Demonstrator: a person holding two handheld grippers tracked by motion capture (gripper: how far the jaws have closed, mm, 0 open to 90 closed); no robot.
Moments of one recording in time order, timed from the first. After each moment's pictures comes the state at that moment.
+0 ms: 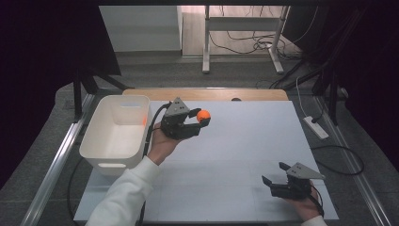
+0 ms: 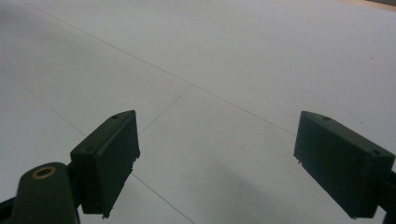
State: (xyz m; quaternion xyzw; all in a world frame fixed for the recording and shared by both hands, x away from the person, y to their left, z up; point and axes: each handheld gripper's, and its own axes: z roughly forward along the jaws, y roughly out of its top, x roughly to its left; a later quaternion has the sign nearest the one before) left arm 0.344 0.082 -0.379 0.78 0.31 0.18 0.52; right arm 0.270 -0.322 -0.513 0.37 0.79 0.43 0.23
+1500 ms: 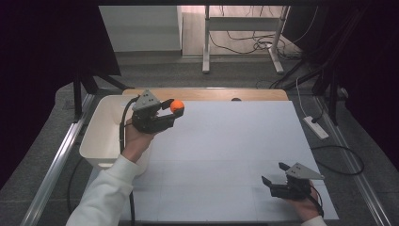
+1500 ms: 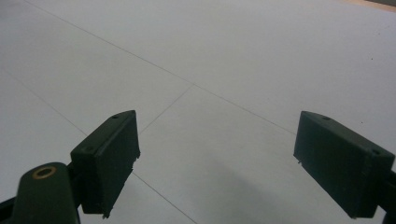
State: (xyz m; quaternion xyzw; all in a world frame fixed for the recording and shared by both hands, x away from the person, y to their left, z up) left arm 0.334 0.146 -0.357 0.75 0.35 0.23 0.52; right arm 0.270 -0.321 -0.513 0.36 0.79 0.43 0.24
